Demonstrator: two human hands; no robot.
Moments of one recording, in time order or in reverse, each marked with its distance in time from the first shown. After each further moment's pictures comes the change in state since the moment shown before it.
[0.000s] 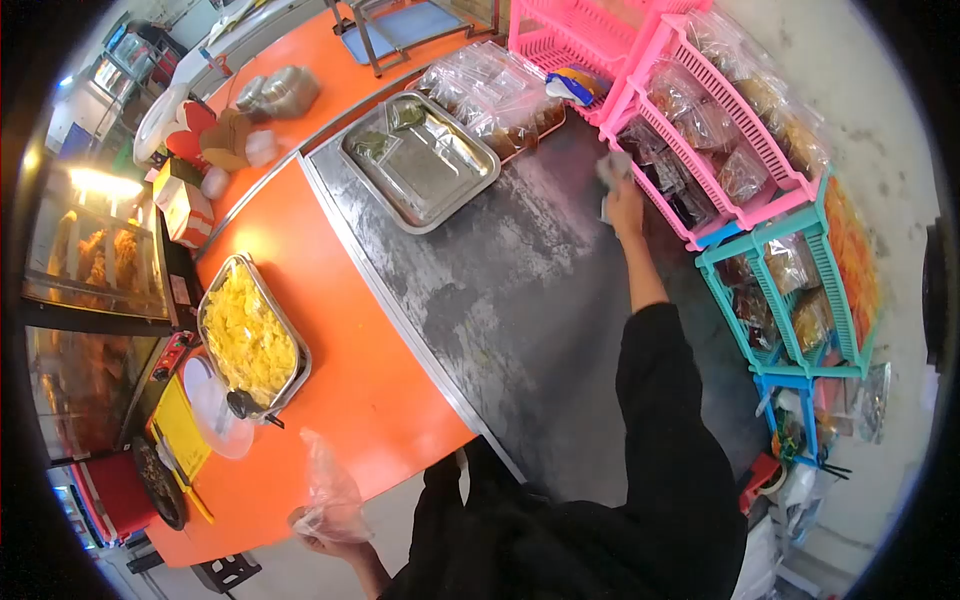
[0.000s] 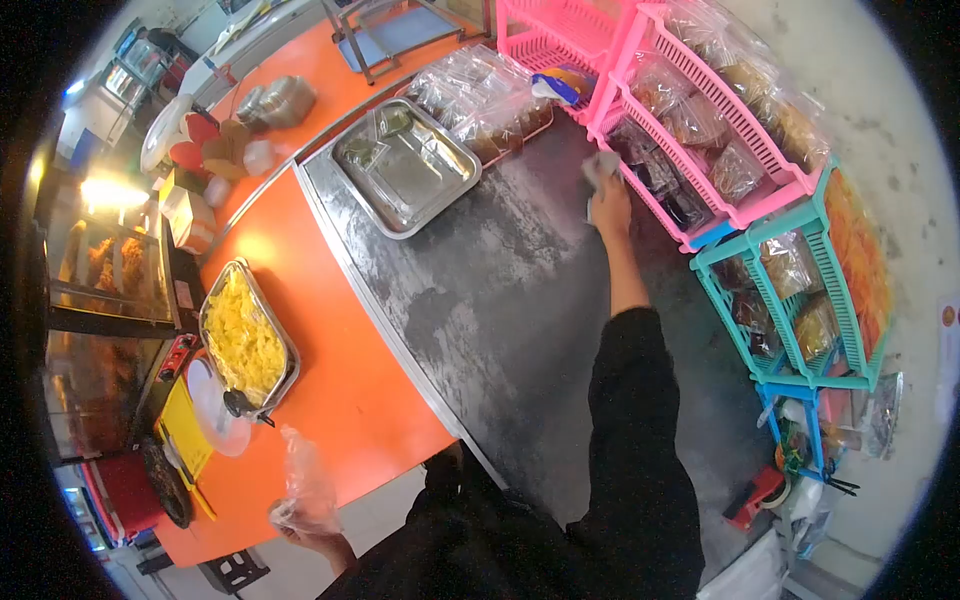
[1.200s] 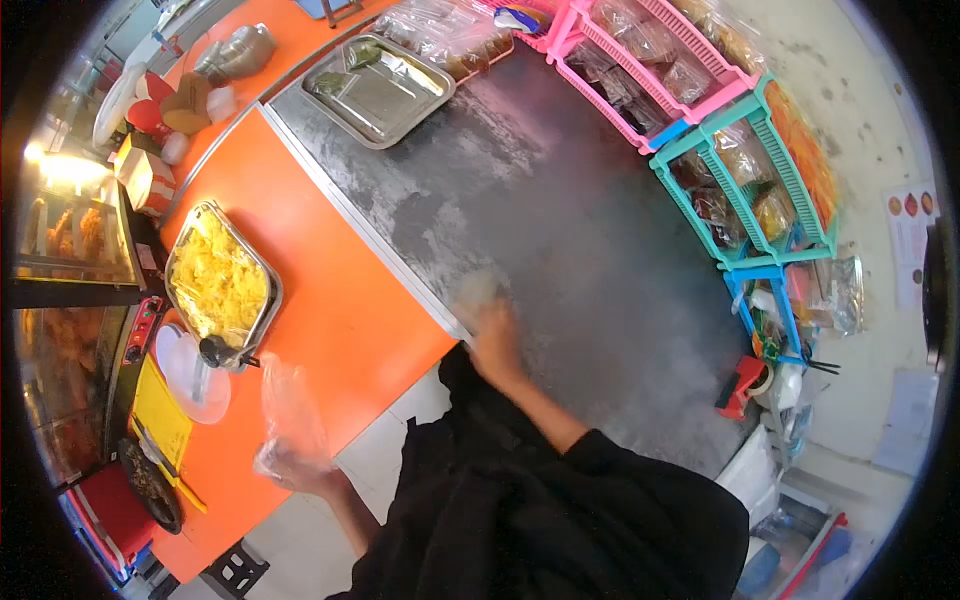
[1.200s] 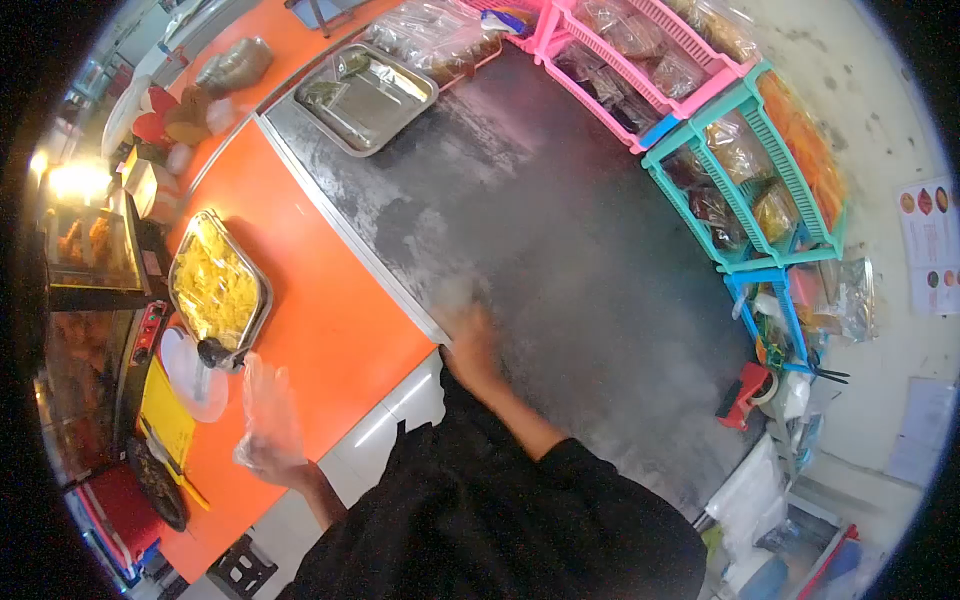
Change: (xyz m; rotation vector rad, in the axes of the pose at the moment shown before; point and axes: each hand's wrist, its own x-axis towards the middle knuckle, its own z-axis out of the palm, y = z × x) left_hand 0.029 -0.020 -0.016 -0.138 0.005 -0.002; right_hand -0.310 -0.249 -0.148 0.060 -0.629 0.131
